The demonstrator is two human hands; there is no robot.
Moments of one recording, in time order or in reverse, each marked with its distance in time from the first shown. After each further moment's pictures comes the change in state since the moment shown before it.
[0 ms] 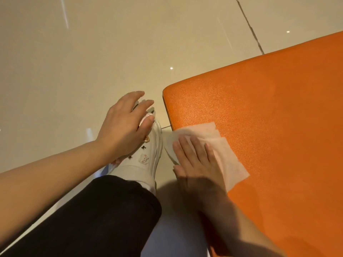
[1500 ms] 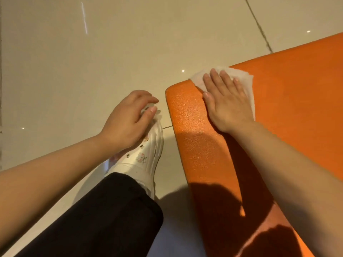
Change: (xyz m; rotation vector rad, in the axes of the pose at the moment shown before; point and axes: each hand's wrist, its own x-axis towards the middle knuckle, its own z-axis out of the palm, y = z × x) left_hand 0.013 0.015 -0.010 -0.212 0.066 0.023; right_hand 0.127 0.105 -0.056 -0.062 -0.113 0.097
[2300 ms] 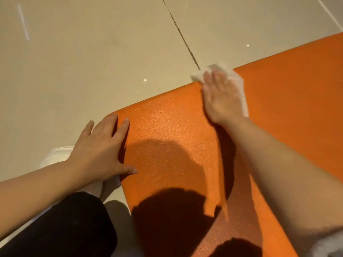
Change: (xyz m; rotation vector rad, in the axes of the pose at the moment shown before) left_hand 0.046 0.056 0.033 0.573 -0.465 0.005; right_hand 0.023 0.127 -0.032 0.050 0.028 0.295
